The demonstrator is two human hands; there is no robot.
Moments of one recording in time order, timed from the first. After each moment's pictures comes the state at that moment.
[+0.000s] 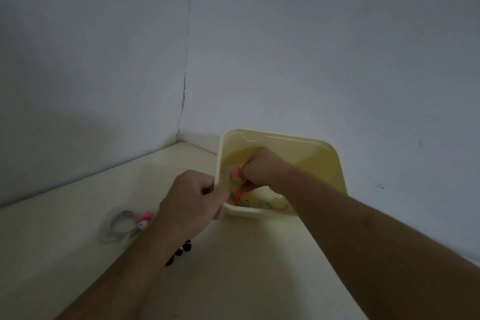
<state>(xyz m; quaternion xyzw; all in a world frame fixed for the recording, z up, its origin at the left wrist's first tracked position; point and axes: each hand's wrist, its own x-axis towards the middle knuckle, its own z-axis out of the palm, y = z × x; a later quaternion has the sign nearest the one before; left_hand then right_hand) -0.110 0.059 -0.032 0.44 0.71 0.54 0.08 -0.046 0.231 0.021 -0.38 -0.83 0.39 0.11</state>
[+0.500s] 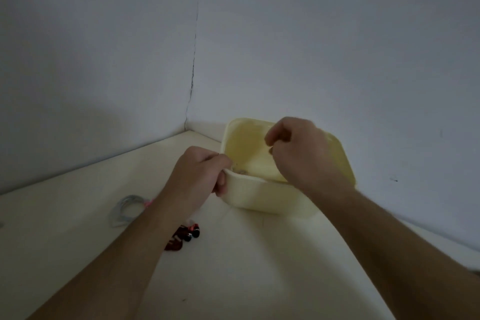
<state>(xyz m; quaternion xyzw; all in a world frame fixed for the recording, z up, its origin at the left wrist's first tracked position) -0.129 0.070 -0.025 0.39 0.65 0.63 0.15 0.015 0.182 0.046 -0.31 -0.86 0.23 0.34</state>
